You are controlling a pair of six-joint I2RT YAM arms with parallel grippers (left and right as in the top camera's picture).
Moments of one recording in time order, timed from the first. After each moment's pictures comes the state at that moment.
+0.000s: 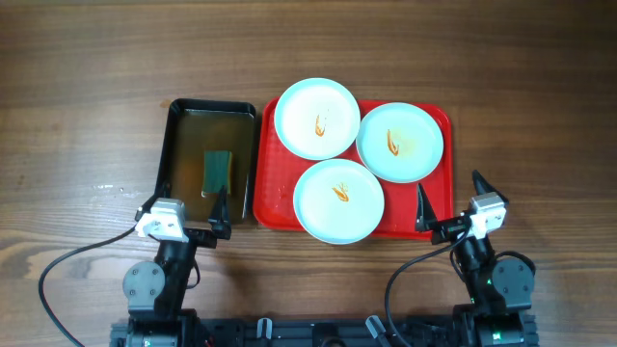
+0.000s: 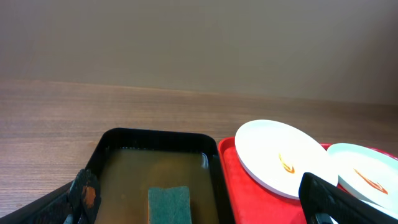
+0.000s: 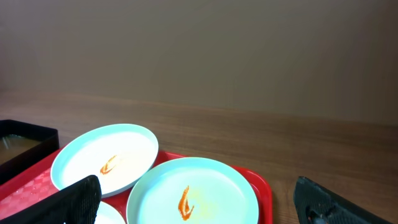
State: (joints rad) left arm -0.01 0.01 0.01 -0.06 0.15 -0.15; right arm 0.07 0.02 0.01 0.01 -0.16 -0.01
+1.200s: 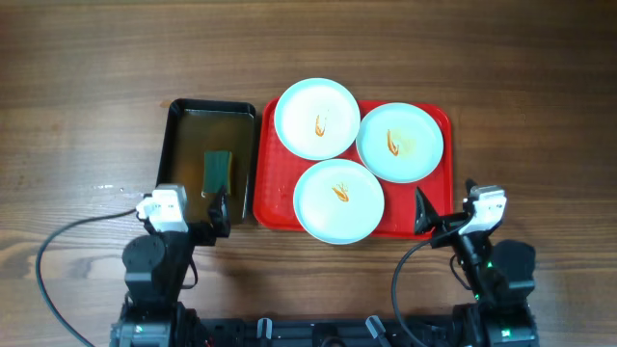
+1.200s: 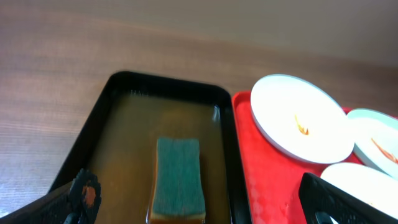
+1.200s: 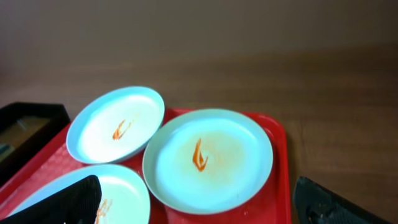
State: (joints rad) left arm -0.01 0.32 0.17 -0.19 0.12 -0.18; right arm 0.07 0.19 0.16 -0.24 -0.16 0.12
